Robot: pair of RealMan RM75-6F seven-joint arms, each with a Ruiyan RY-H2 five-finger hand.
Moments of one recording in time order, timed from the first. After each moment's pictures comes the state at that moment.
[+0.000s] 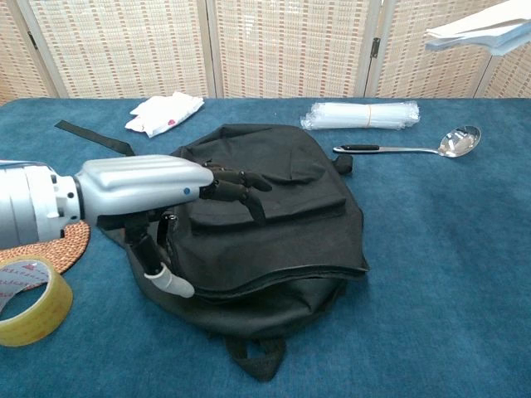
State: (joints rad) left arm -0.75 -1.42 -0.10 -1.70 1.54 0.78 0.16; right arm 0.44 -1.41 0.12 -0.98 -1.71 1.88 0.00
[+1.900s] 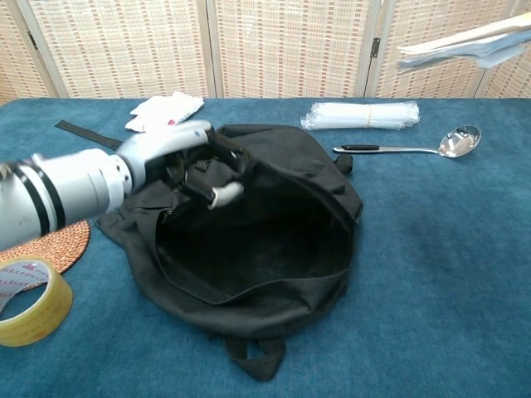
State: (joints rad) left arm -0.76 -1.60 -0.25 -1.57 1.16 0.85 -0.12; right arm 0.40 -1.45 0.10 -1.05 -1.80 1.93 0.15
